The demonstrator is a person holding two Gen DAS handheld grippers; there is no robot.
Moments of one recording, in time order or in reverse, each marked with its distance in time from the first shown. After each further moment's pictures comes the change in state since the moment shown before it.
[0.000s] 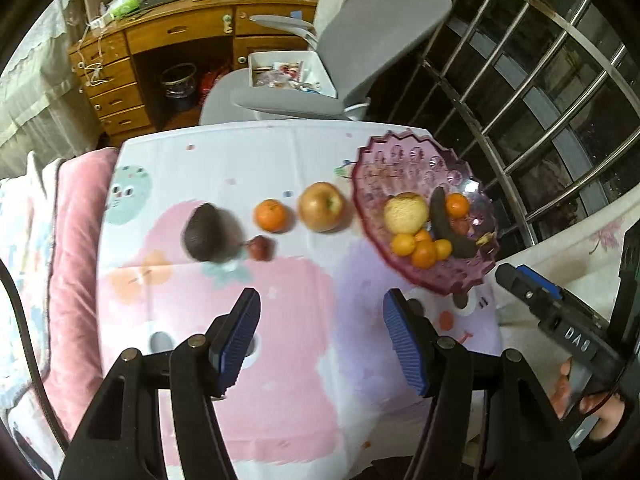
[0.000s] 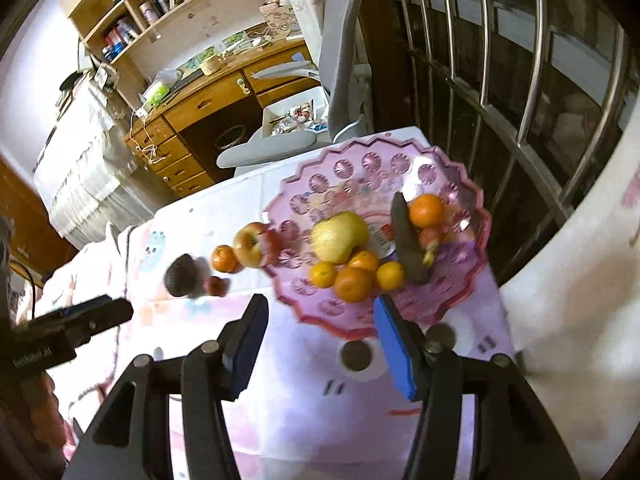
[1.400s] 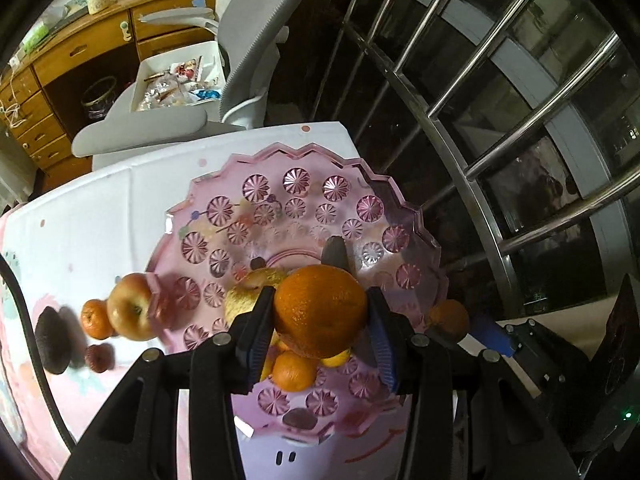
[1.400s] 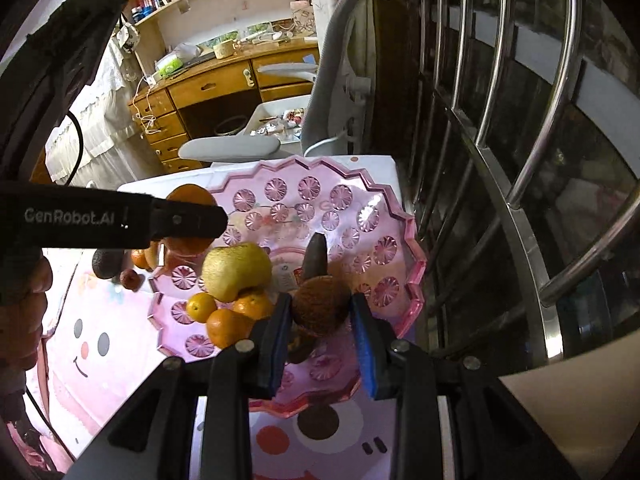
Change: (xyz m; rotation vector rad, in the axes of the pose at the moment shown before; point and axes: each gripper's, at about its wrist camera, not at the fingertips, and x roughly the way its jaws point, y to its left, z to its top) left arm 0.158 -0.180 0.105 0.128 0.080 -0.112; right arm 0.061 -0.104 0.051 -0.254 -0.039 -0.046
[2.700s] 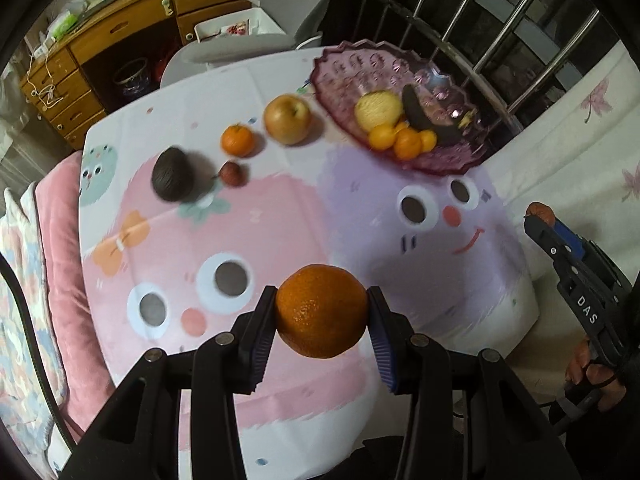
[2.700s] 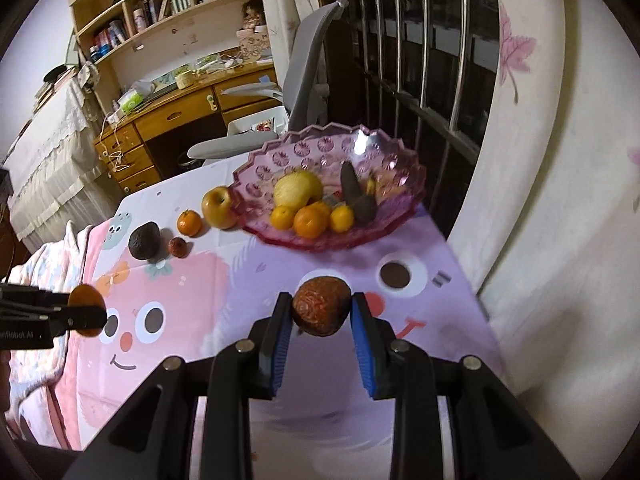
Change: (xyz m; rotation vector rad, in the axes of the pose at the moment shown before) left arm -0.129 0.112 -0.193 0.091 0.089 0.082; right arm -0.100 0.124 -0.122 0.187 -0.105 -0.174
